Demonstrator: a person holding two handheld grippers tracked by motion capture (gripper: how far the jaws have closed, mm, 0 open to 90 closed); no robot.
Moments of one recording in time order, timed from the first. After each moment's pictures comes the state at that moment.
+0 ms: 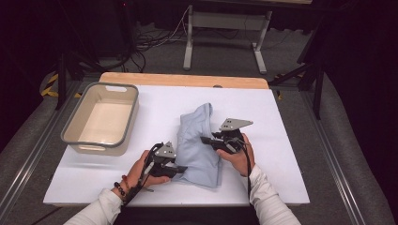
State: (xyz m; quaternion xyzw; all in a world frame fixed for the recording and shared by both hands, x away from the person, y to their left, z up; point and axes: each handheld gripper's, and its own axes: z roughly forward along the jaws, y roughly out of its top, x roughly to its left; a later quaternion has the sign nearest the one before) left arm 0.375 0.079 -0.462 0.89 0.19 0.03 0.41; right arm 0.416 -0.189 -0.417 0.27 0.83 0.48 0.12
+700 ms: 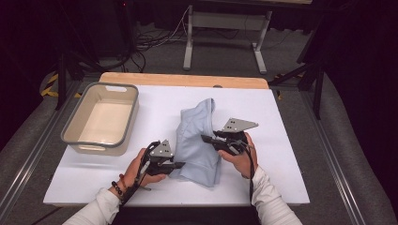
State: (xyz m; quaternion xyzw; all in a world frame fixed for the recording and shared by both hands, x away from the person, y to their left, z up) left arm 0.372 0.087 -0.449 0.89 0.17 0.06 0.43; right arm 0.400 -0.189 -0.396 0.25 0.81 0.50 0.15
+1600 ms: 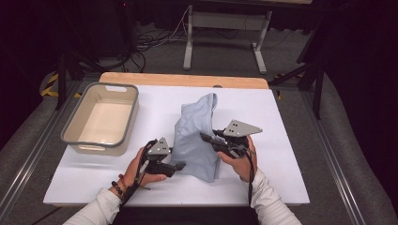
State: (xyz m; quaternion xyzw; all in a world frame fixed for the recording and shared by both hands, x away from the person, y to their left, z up) left arm 0.378 0.090 -0.458 0.87 0.21 0.07 0.45; right arm 0.381 -0.185 -0.381 0.23 0.79 0.53 0.20
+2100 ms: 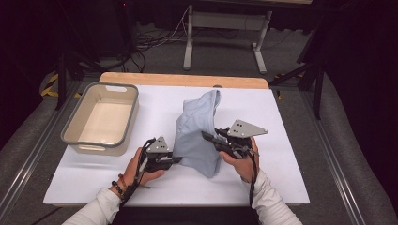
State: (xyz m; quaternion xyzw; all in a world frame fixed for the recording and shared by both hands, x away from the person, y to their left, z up) left arm 0.380 0.096 -0.455 0.86 0.22 0.07 0.45; right arm 0.375 -0.189 -0.372 0.23 0.78 0.55 0.20
